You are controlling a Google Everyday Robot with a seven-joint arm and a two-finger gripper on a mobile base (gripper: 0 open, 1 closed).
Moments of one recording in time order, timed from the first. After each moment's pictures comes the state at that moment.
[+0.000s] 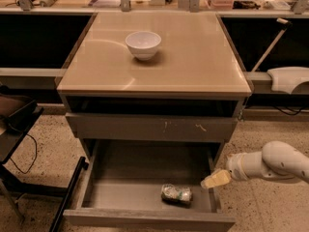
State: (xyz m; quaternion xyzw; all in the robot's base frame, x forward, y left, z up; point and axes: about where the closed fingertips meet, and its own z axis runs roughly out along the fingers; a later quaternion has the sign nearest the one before) arm 0.517 -0.231 0.493 -0.33 0.88 0.22 0.27
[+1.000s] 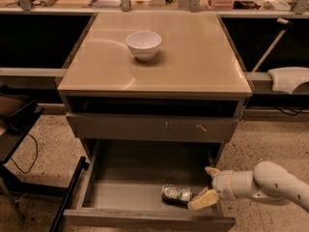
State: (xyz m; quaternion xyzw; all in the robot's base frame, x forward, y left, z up) arm 0.461 -0.162 0.479 -0.38 0.82 0.31 0.31
